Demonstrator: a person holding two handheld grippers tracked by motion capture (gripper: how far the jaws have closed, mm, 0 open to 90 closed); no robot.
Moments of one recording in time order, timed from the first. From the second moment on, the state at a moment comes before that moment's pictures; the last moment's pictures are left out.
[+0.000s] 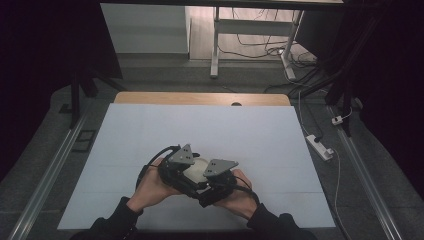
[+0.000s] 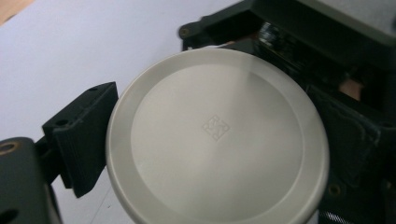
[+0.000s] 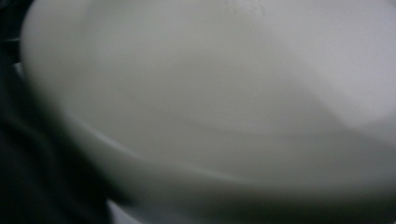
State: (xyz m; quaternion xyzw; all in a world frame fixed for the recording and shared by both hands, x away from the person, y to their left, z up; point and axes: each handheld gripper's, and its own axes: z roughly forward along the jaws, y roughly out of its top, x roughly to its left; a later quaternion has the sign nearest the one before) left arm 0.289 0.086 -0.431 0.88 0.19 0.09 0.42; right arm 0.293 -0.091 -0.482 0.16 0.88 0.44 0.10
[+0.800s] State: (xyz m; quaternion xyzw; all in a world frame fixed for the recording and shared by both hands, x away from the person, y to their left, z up) left arm 0.287 0.098 -0.422 0.87 0.23 0.10 0.43; right arm 0.301 -0.096 -0.487 0.18 0.88 0.43 0.11
